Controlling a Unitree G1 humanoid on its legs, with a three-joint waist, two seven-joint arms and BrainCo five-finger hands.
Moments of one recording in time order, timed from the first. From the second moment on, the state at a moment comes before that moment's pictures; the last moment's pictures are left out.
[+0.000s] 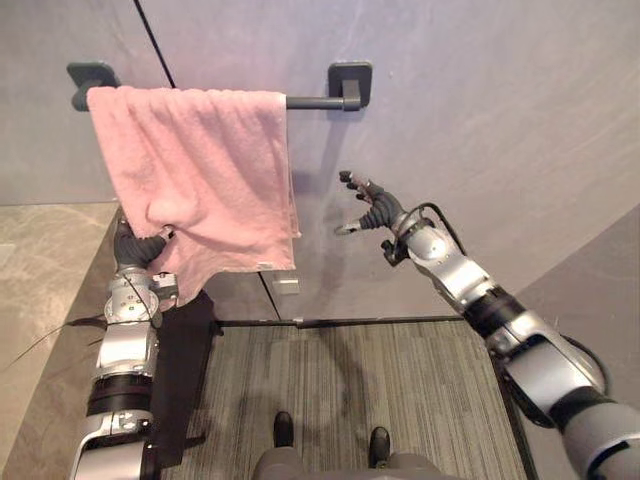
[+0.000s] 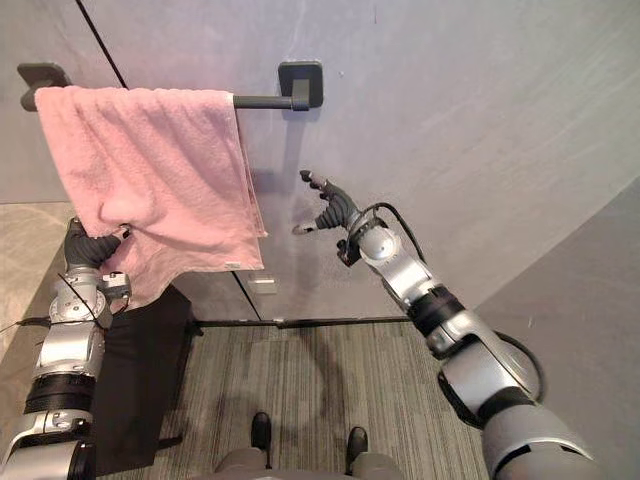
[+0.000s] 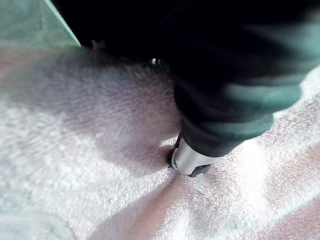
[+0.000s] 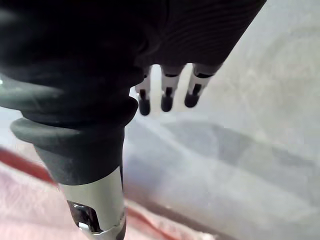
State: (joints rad) left arm -0.28 0.48 0.23 0.33 -0.10 0.00 0.20; right arm -0.87 -0.32 0.48 0.61 0.22 0.01 -0.02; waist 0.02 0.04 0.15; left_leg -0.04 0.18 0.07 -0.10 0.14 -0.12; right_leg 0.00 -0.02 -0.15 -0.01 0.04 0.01
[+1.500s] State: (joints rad) left arm -0.46 0.52 0.18 0.48 -0.12 0.00 0.20; right arm -1.12 -0.03 0.37 0.69 0.38 0.07 -0.12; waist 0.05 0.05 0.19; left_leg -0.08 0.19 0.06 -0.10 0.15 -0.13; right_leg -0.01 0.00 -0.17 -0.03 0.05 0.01
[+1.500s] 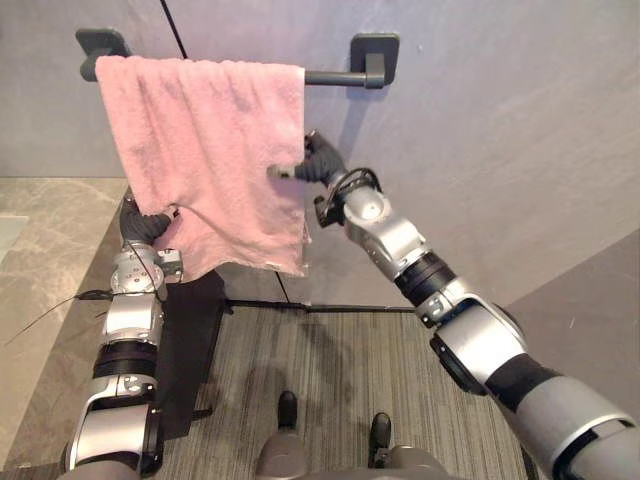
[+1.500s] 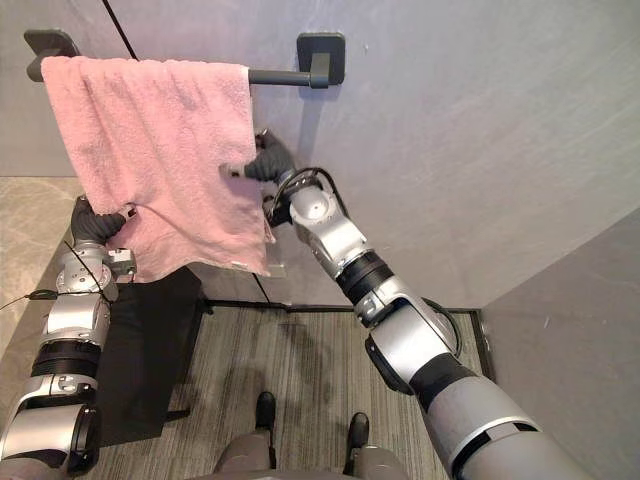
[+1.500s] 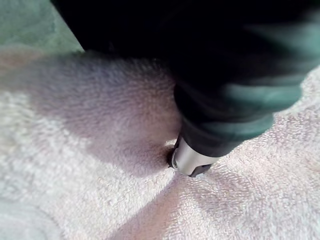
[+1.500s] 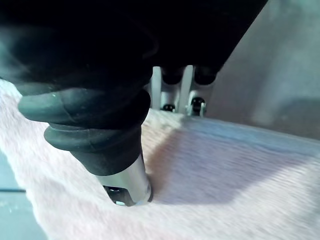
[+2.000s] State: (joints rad) left arm -0.46 0.51 0.18 0.45 -0.12 -0.01 0.20; right arm -1.14 -0.03 0.27 0.73 0.30 0.07 -0.13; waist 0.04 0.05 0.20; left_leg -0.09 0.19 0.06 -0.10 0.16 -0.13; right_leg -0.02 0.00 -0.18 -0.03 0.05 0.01
